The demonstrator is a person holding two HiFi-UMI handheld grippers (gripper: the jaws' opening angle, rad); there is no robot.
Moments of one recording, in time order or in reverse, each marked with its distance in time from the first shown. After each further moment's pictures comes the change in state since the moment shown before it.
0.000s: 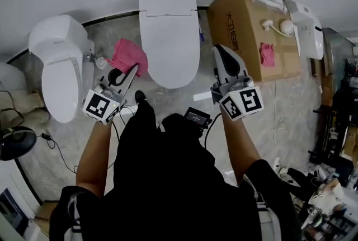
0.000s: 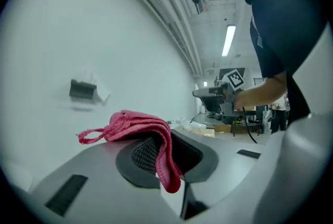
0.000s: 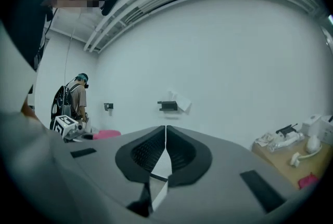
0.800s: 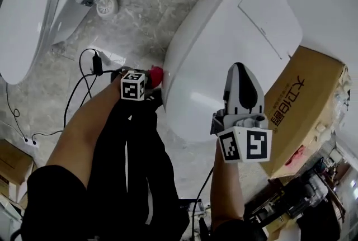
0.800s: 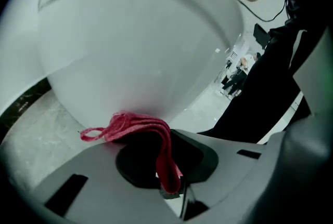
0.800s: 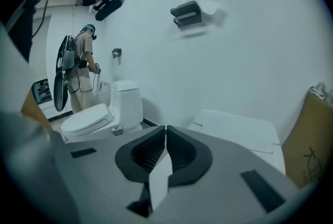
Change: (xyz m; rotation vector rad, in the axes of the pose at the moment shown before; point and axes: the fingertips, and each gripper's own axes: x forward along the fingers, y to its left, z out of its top) left arm 0.067 -0.022 -0.662 -0.101 0.854 -0.595; right arm 0.257 0.024 -0.370 -0.059 0.429 0.172
